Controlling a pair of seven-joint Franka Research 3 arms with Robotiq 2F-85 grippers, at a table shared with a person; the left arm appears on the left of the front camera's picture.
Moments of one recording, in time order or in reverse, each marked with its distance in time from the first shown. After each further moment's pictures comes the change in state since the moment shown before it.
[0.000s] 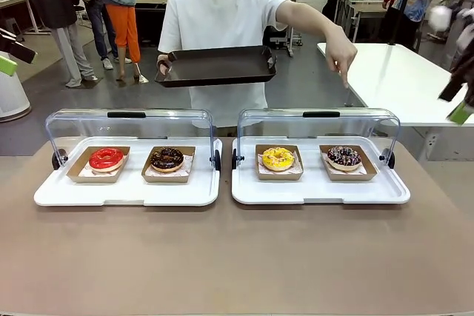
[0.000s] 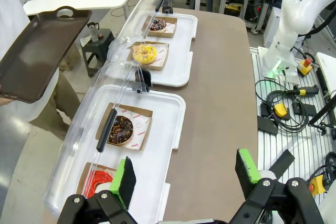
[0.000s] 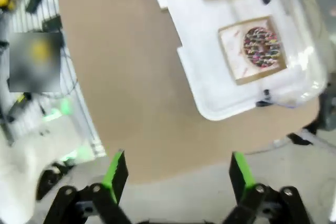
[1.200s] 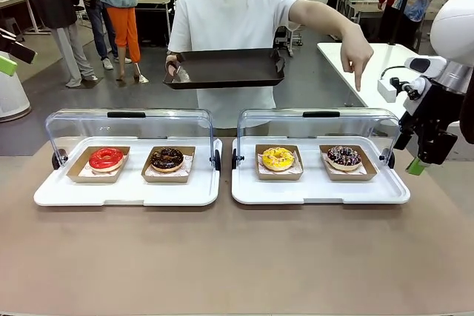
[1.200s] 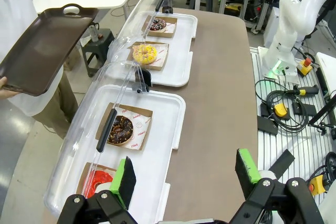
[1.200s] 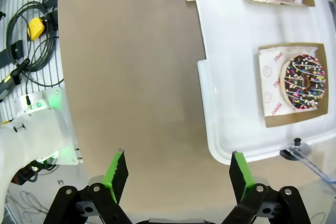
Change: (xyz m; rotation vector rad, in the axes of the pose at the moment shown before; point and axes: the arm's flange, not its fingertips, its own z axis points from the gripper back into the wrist) left arm 0.000 0.000 0.000 0.000 0.000 0.000; right arm 0.013 -0.003 -0.107 0.086 -0.013 0.148
